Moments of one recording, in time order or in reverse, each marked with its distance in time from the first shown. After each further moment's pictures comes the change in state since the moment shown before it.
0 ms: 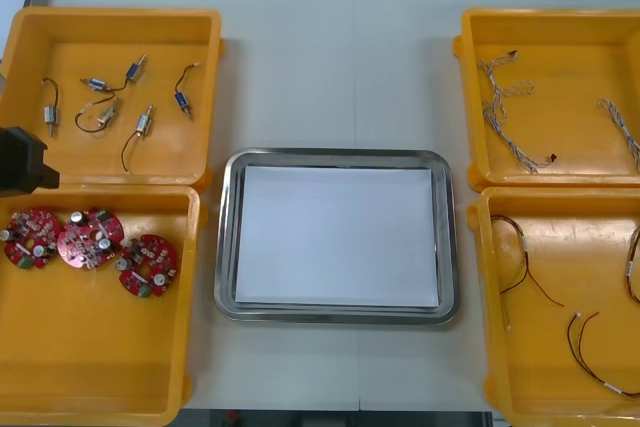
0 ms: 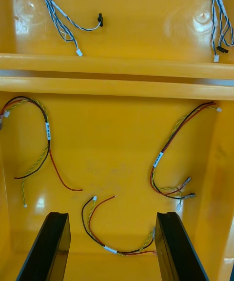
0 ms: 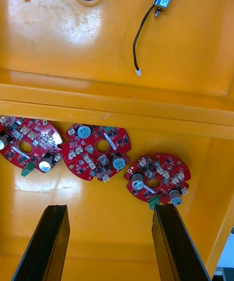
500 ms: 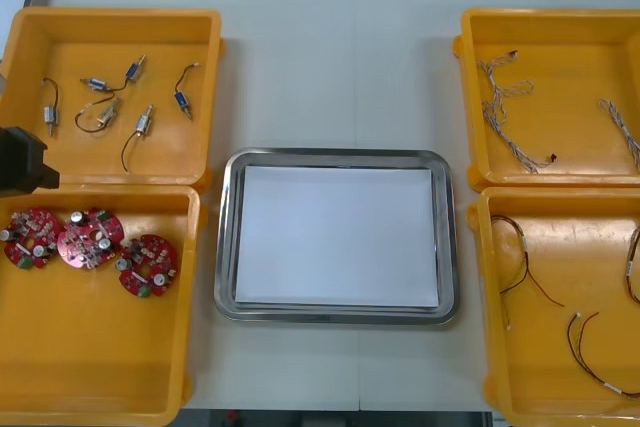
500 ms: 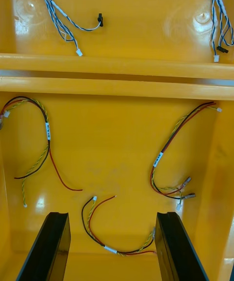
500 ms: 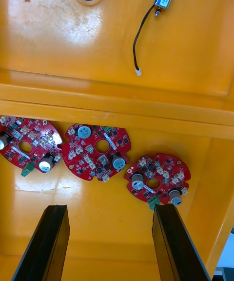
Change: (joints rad) right arm 0.000 0.000 0.000 0.000 0.000 0.000 0.000; left arm 0.000 0.000 0.000 0.000 0.000 0.000 0.000
